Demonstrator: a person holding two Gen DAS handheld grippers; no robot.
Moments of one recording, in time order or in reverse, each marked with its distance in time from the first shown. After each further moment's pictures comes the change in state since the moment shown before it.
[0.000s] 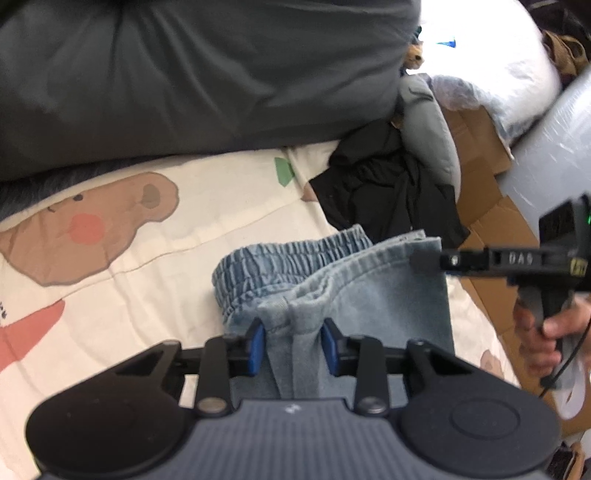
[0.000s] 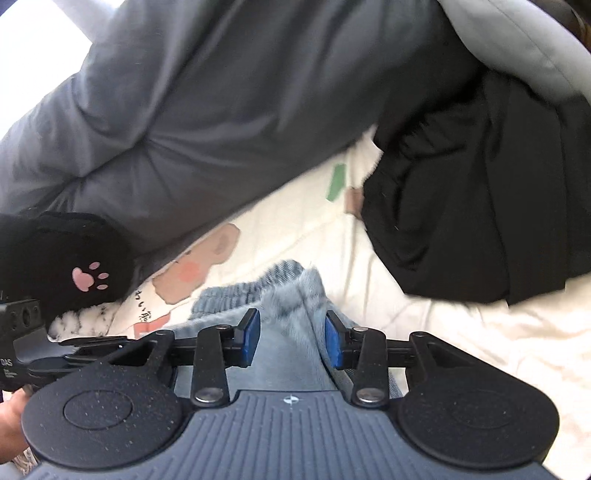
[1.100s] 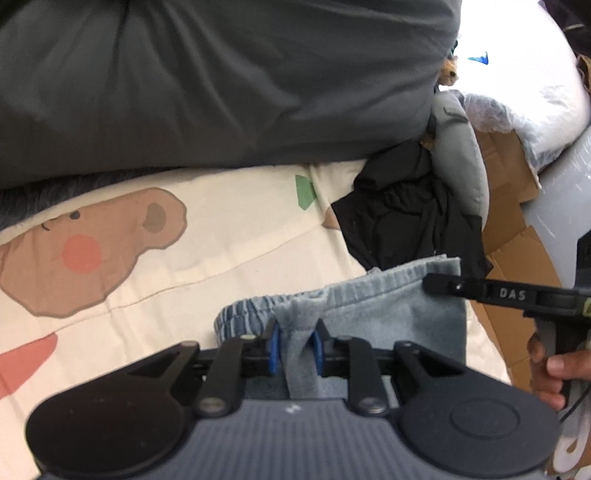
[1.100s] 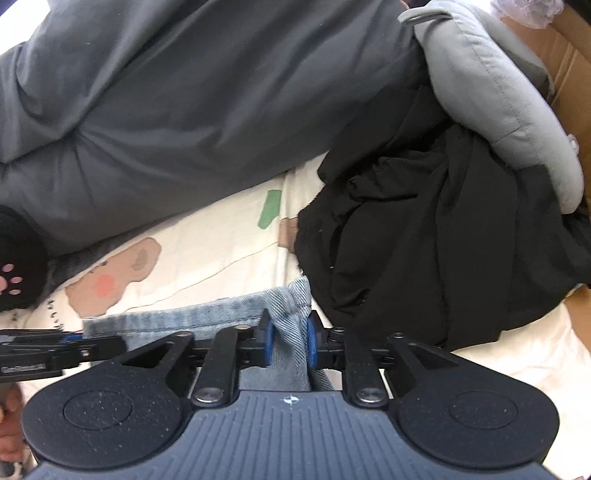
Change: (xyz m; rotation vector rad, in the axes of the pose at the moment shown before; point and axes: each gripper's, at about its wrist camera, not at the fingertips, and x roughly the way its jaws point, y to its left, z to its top) left arm 0.016 0.011 0.035 -0.083 -0.028 0.033; right arm 0.015 0.020 0.021 -0.056 -0.044 -0.347
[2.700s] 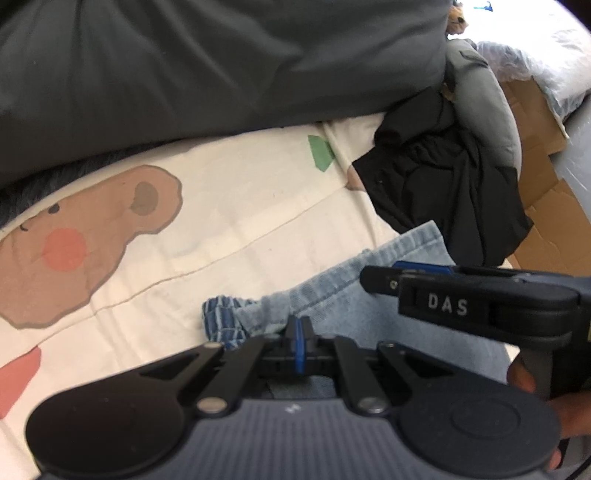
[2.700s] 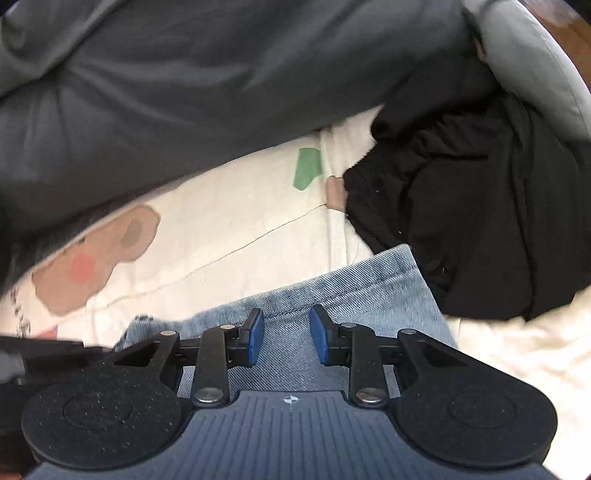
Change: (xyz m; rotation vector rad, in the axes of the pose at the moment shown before) left arm 0.055 -0.001 -0.008 0.097 0.085 0.068; right arm 0.068 0.076 -0.029 0.000 0.025 -0.103
